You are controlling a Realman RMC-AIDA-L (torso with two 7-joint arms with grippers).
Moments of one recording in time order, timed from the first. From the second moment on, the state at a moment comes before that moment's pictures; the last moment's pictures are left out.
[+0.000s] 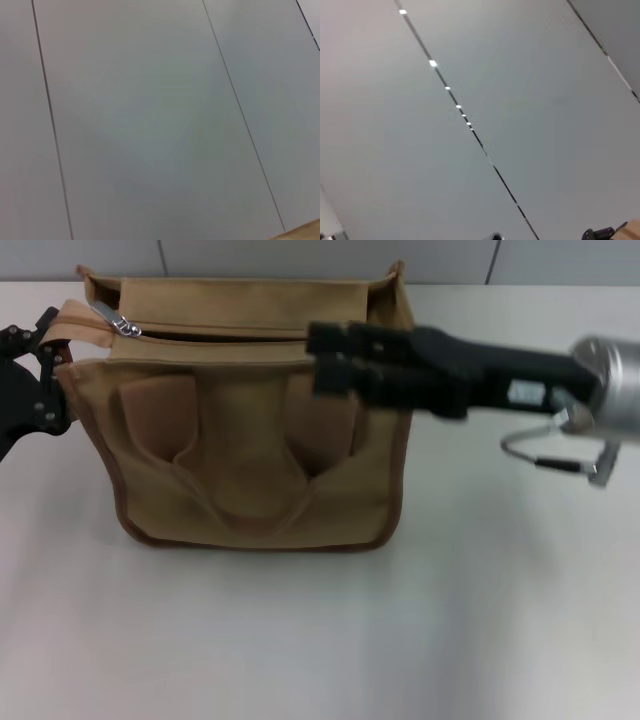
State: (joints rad) left arm -0.35 -2.07 0.34 0.25 1.49 1.68 -0.35; right arm 0.73 2.08 -1.00 -0.43 -1.44 -1.78 1.59
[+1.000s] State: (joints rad) left arm -0.36 -2.07 0.35 0.22 1.46 1.66 -0.36; right arm 1.17 2.06 -1.05 -0.52 -1.83 -1.37 2.44
